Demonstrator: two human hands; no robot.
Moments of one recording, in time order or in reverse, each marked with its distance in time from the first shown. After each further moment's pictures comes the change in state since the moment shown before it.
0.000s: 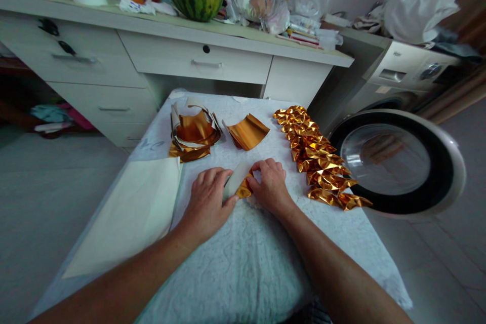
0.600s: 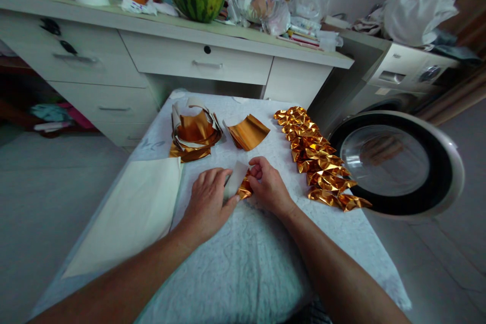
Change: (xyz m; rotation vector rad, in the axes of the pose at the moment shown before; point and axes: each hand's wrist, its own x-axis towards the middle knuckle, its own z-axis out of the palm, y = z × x) left_hand -0.001 -0.002 0.004 0.020 0.004 0.016; right_hand 0.002 -0.002 -0.003 0.469 -0.045 -0.092
